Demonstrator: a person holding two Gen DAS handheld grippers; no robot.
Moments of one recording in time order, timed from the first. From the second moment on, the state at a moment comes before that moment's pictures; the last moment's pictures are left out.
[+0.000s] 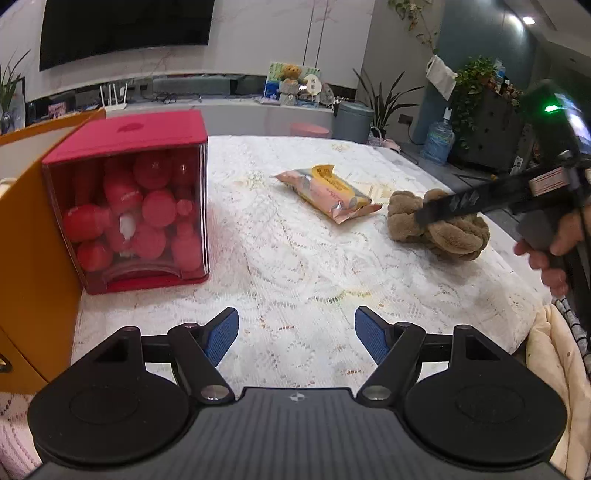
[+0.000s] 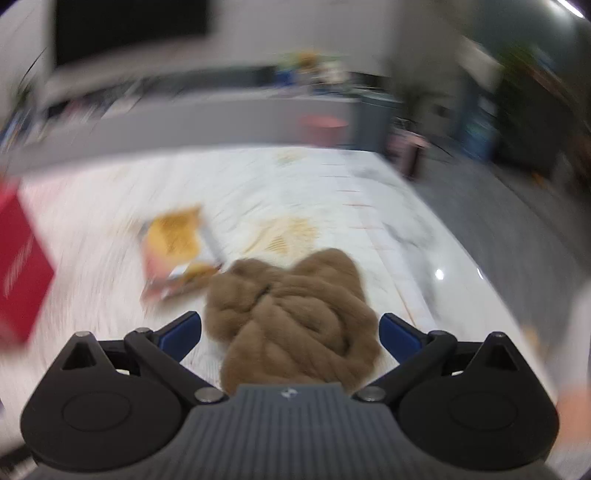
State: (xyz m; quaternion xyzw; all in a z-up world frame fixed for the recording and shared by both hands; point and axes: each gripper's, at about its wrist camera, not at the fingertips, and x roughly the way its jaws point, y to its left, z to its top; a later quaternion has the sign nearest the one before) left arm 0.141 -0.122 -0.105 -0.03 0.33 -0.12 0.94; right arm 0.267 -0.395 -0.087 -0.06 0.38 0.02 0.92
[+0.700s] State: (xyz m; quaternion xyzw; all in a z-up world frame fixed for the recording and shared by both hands) left arm 0.150 -0.114 -0.093 -0.06 0.33 -0.12 0.94; right arm 0.308 -0.406 -0.103 -0.09 0.38 0.04 0.92
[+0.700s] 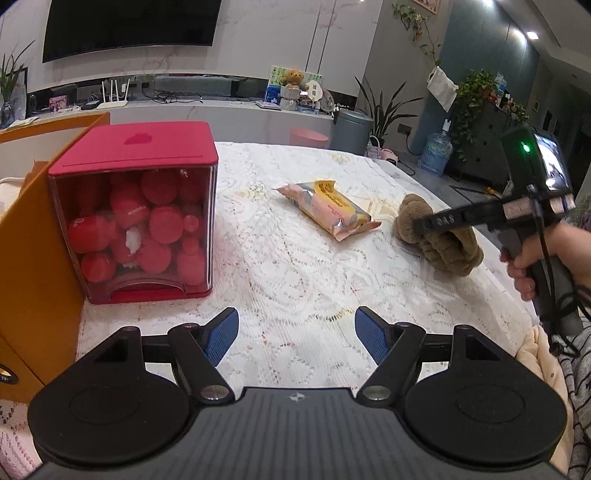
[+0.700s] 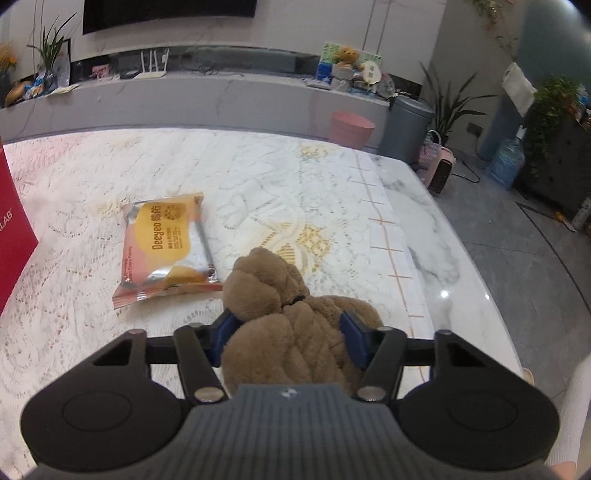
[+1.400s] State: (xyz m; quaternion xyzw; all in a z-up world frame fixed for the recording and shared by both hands) left arm 0.152 -0.112 -0.097 -0.03 0.33 -0.11 0.94; right arm 0.335 -0.398 -0.120 -0.17 0.37 0.09 0.91
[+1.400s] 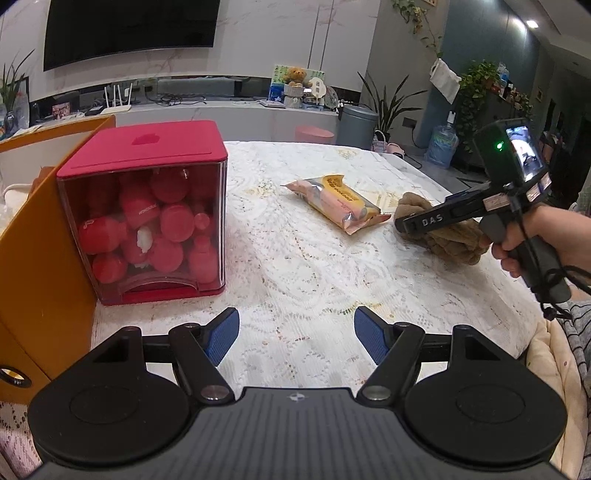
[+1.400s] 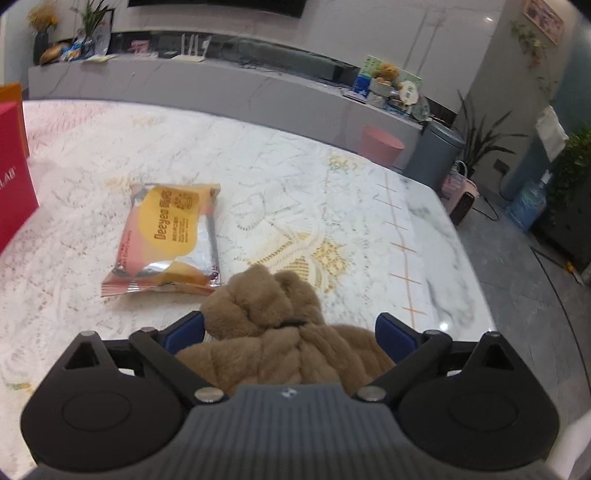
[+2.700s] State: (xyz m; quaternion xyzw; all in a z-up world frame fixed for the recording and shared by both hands) left arm 0.154 -0.109 -0.090 -0.03 0.34 -0.12 0.93; right arm 0.217 -0.404 -0.084 0.16 0.43 0.19 0.87
